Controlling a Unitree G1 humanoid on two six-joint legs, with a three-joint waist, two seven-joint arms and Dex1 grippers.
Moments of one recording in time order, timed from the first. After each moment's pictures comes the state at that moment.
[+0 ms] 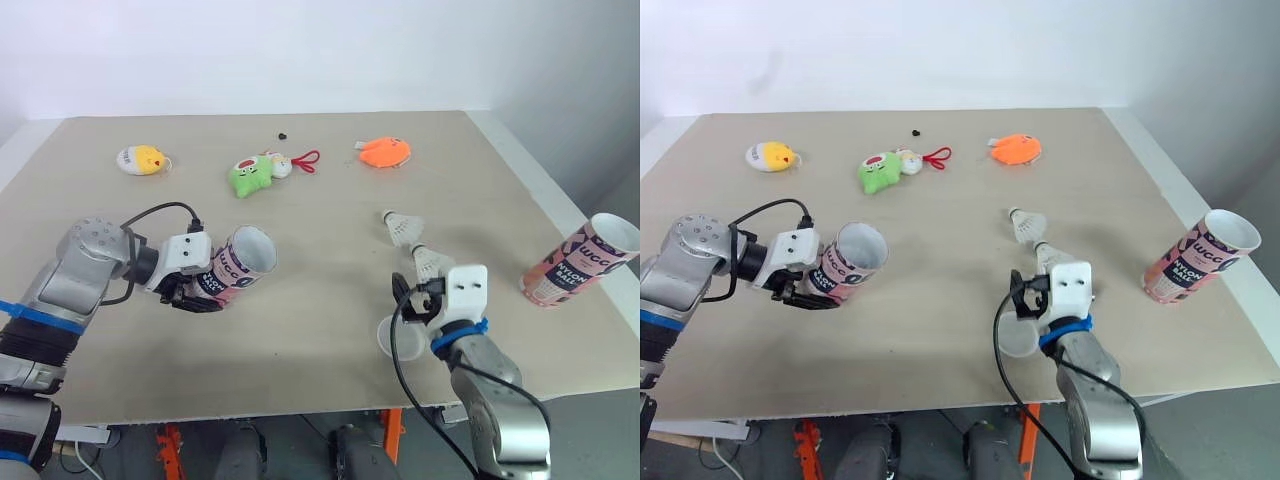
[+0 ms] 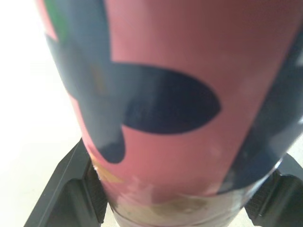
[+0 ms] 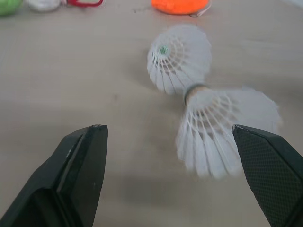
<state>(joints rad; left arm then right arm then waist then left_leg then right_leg) -0.62 0.89 -0.22 0.16 -0.06 0.26 -1.44 -0.06 -0.12 -0.11 -0.52 0.09 0.65 0.12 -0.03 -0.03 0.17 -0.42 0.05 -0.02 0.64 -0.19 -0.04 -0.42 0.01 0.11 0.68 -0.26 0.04</state>
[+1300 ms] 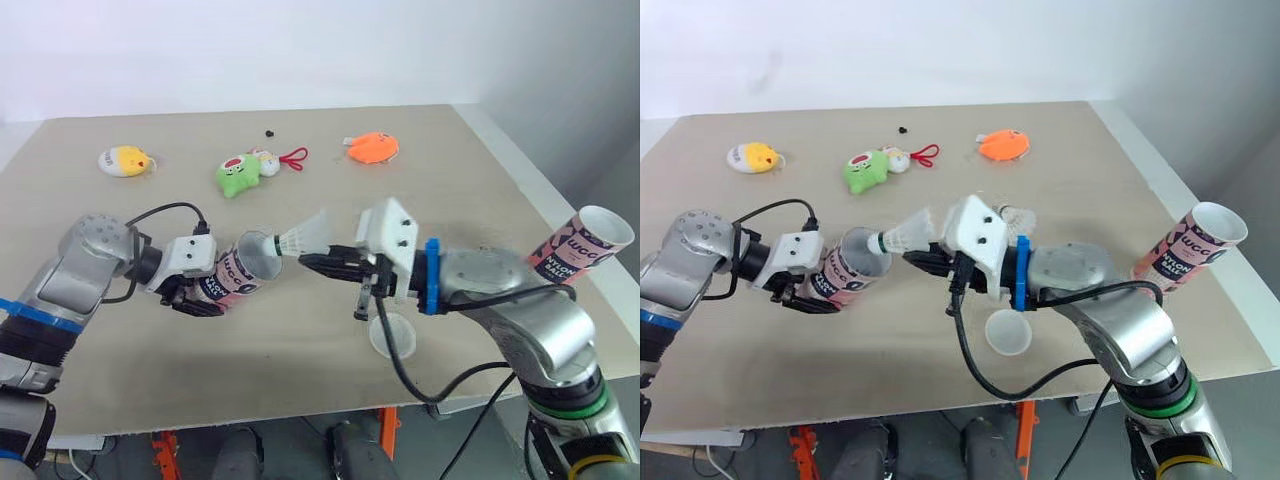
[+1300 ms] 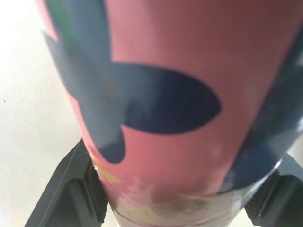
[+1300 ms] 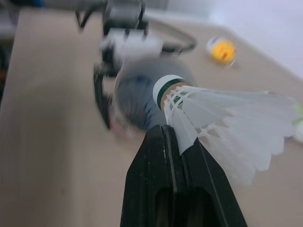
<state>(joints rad) -0.65 0.91 -0.26 0.12 -0.06 0.29 -1.47 -0.62 -0.64 0.27 -0.60 0.45 0.73 0.72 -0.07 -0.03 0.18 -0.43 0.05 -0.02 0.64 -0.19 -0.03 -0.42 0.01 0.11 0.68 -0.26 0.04</state>
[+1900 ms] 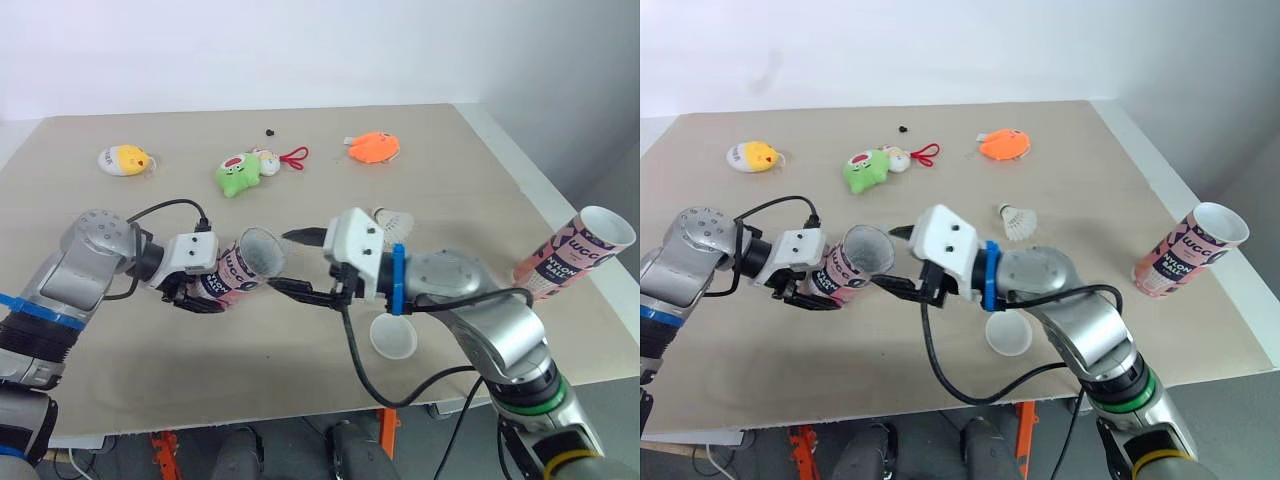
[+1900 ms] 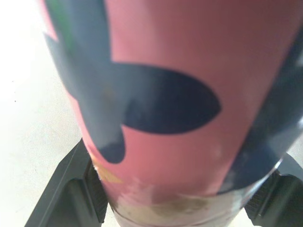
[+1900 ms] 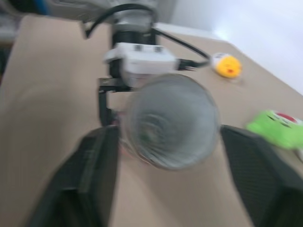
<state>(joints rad) -0.66 0.91 -0.27 0.12 -0.05 0.29 -1.47 -0.49 -0.47 0.21 -0.60 0.39 0.69 0.64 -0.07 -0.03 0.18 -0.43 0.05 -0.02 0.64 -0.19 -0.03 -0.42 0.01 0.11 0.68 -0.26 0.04</state>
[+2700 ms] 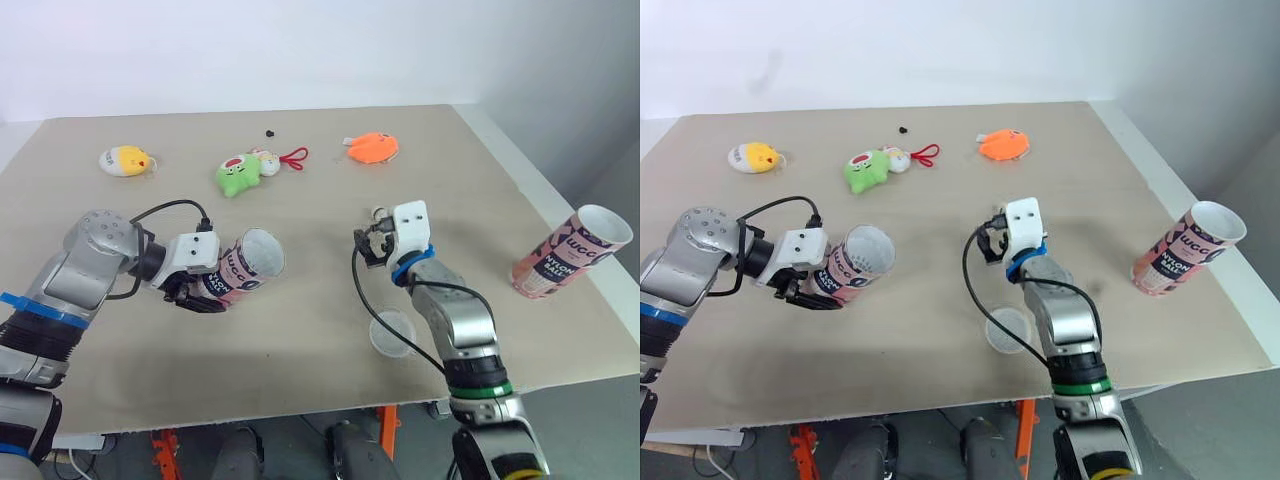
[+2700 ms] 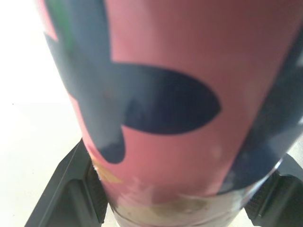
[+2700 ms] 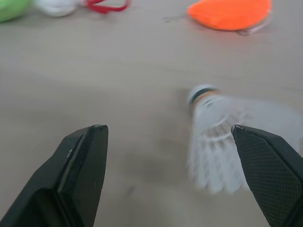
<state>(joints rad) -0.67 0.89 -0.27 0.14 -0.05 0.29 -1.47 -0.59 -0.17 -0.03 0.11 0.12 0.55 0.10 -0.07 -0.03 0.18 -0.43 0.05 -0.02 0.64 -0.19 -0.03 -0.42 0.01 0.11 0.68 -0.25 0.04</state>
